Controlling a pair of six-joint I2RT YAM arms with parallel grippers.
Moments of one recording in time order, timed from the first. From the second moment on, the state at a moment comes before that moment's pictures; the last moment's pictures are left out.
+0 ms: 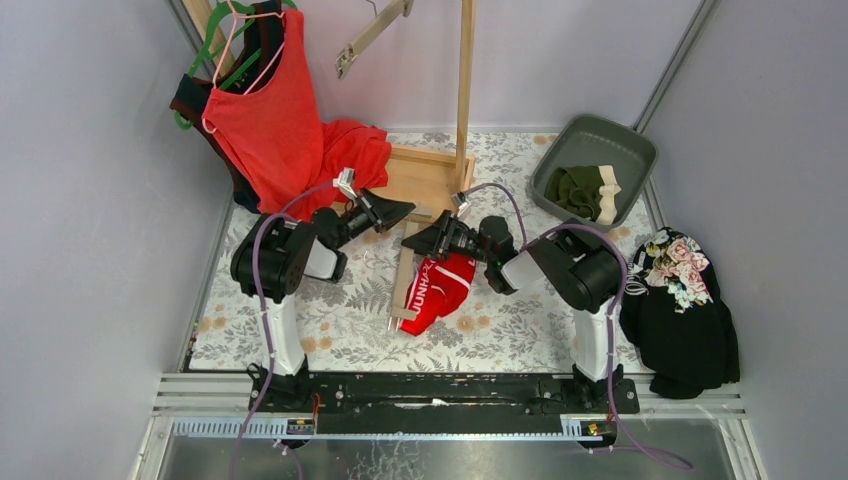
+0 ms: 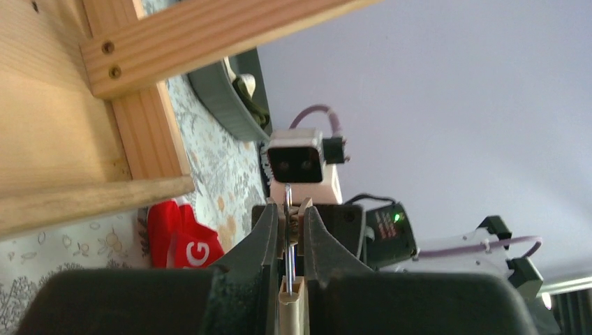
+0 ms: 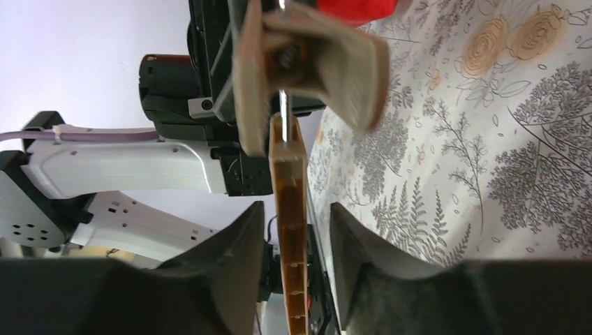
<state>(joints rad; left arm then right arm) -0.20 1.98 0.67 1.53 0.67 -1.42 0.63 2.04 0.77 1.30 -0.59 1.32</state>
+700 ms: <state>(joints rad) -0.17 1.99 0.57 1.53 0.85 -1.35 0.54 1.53 0.84 0.19 -0.40 0.56</state>
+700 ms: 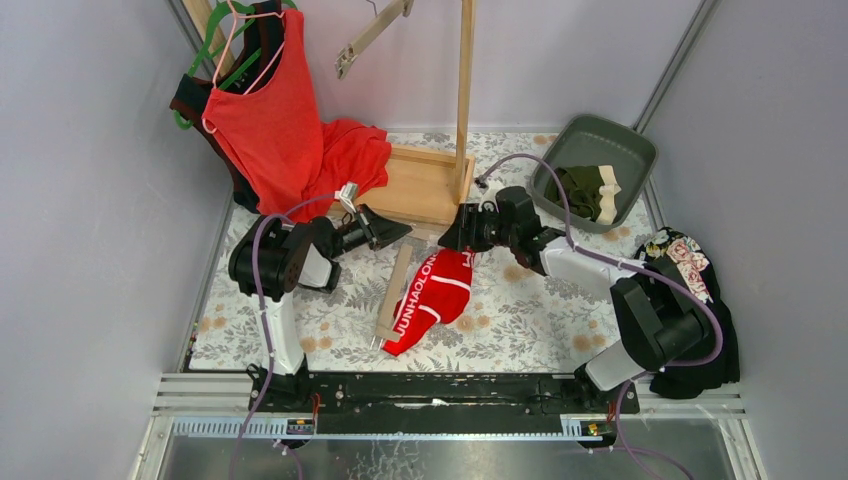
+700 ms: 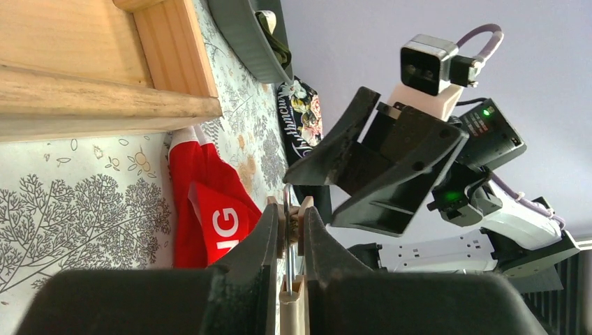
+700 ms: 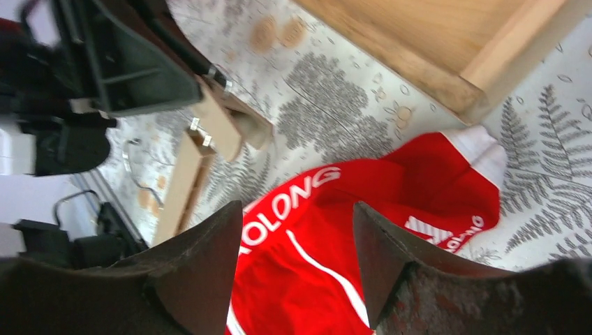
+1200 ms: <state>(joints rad) -0.17 2.00 0.57 1.53 0.87 -1.35 0.55 1.68 0.95 -0.02 -0.37 0.38</state>
